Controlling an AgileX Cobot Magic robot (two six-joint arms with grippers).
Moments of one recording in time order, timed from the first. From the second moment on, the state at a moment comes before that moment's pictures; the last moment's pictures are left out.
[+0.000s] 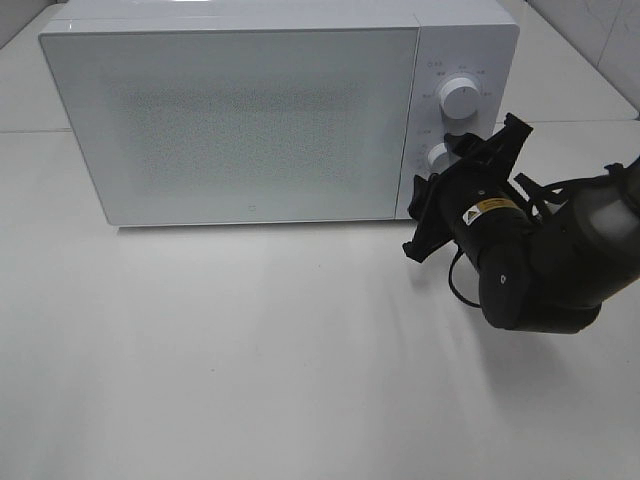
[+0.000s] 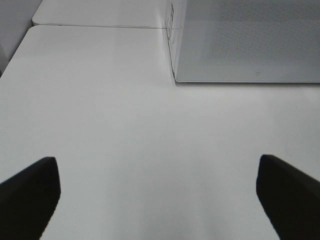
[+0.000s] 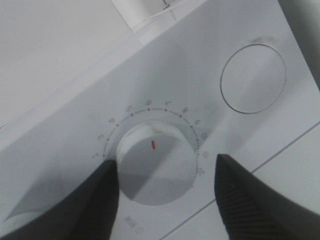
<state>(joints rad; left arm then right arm) -0.01 0.00 -0.52 -0.10 1.07 0.03 0.54 2.06 -0.69 0.48 -1.21 1.97</state>
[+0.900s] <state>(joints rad) -0.01 0.00 -0.52 -0.10 1.07 0.03 0.54 2.03 -0.60 0.47 -1.21 1.92</state>
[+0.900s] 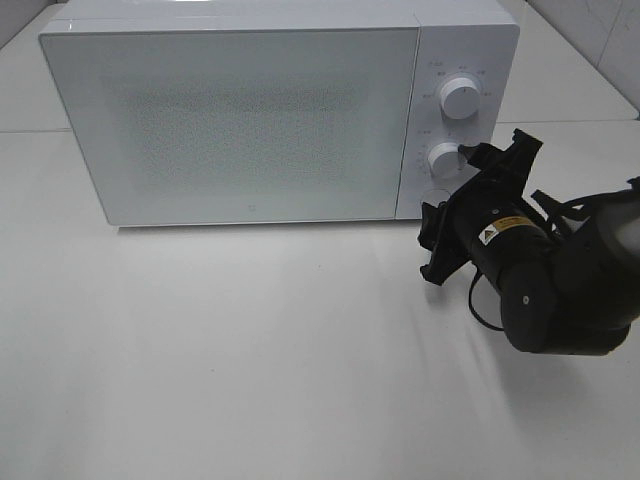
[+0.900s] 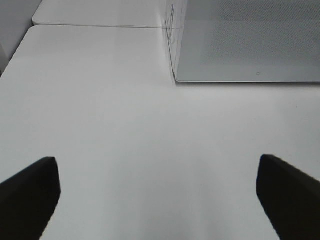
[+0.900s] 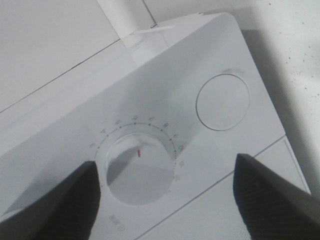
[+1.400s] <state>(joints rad) -0.01 0.00 -0.52 -0.10 1.07 0.03 0.54 1.74 -0.36 0.48 -1.21 1.57</state>
